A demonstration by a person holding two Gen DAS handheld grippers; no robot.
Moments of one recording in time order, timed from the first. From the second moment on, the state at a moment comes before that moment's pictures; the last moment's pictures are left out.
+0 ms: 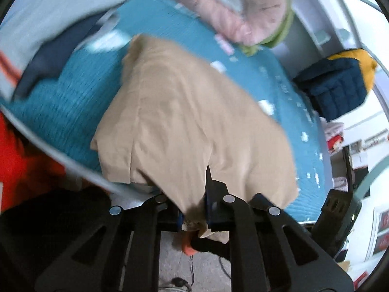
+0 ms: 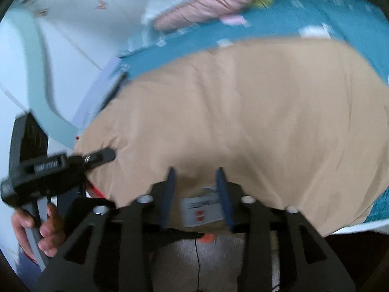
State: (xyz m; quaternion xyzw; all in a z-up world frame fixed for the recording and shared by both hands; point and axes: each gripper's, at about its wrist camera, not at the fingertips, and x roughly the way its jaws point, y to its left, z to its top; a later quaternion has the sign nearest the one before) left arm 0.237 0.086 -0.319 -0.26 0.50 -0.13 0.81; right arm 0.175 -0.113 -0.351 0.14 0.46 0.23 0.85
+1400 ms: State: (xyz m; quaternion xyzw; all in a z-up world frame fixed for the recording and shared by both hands) left arm 0.274 -0.021 -0.285 -0.18 0.47 -0.16 0.85; right arm 0.170 -0.331 -0.429 0.66 0.31 0.10 0.68
